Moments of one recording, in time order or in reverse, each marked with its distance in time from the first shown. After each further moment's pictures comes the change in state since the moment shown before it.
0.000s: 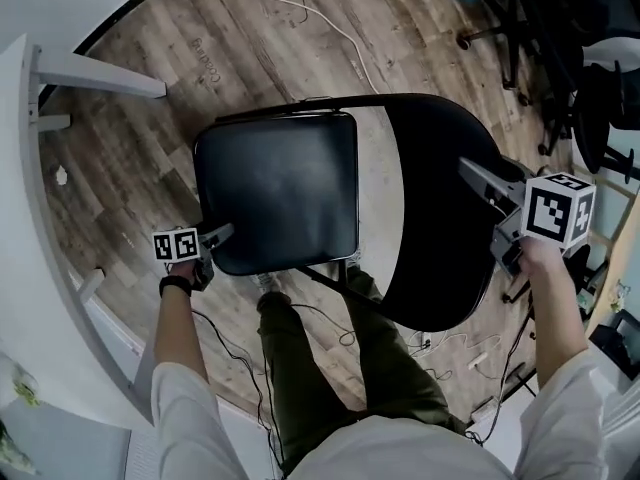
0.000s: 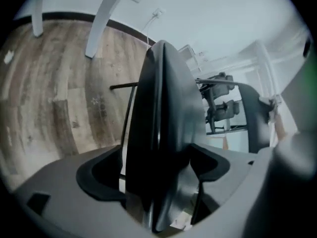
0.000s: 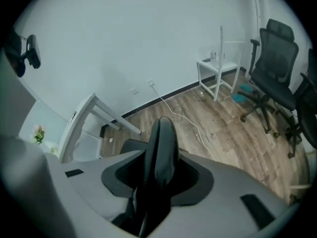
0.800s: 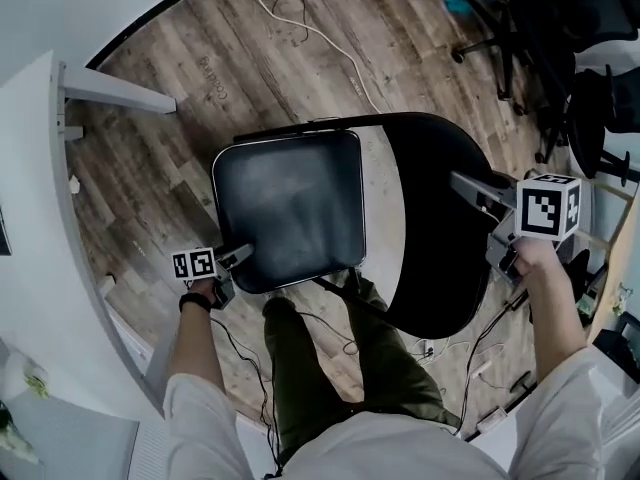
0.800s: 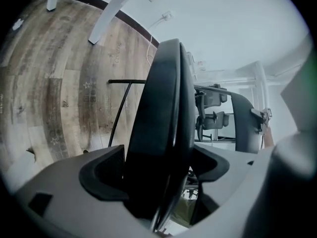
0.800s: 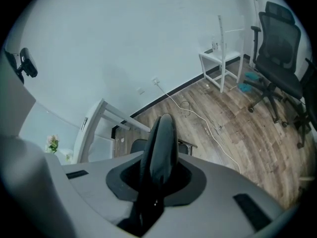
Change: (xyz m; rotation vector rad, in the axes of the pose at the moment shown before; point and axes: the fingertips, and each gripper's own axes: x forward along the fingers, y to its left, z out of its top) left arm -0.010 -0.062 -0.028 -0.139 -0.018 -0.140; right arm -0.027 0.025 0.006 0.075 0.061 0.101
